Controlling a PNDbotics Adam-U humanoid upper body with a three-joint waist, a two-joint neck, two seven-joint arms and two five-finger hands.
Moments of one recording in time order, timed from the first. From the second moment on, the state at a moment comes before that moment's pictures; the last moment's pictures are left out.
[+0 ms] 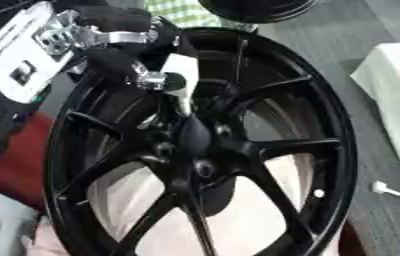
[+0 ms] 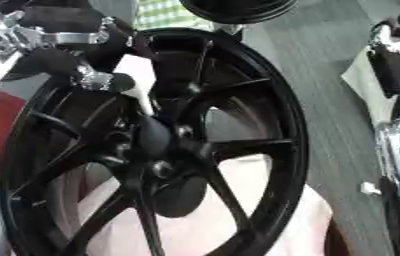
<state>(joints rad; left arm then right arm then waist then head) -1.36 0.36 -0.52 -1.05 -0.46 -0.54 -0.58 -0.41 -0.42 -0.29 -1.82 0.04 0.28 -0.40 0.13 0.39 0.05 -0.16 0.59</state>
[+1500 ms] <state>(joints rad) -1.35 0.33 -0.51 -1.04 -0.25 -0.47 -0.64 -0.42 -0.42 -0.28 -1.82 0.04 0.29 -0.39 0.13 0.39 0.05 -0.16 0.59</state>
